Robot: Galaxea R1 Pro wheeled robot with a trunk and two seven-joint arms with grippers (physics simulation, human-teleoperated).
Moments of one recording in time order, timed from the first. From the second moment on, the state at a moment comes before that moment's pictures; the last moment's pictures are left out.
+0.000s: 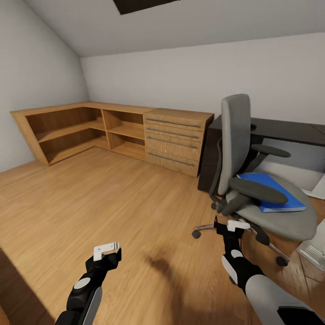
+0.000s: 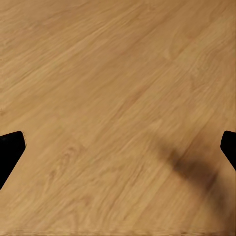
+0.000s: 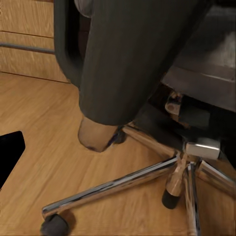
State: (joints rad) left arm -0.14 -0.09 -0.03 -1.43 0.13 0.42 0.24; right arm -0.74 -0.03 -0.01 -0.32 -0.01 -0.50 -0.26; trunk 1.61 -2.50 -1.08
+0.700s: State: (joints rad) left arm -0.14 -0.09 -0.03 -1.43 0.13 0.42 0.24; right arm -0.74 -0.02 -0.01 -0.31 -0.01 -0.50 -0.26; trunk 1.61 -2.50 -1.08
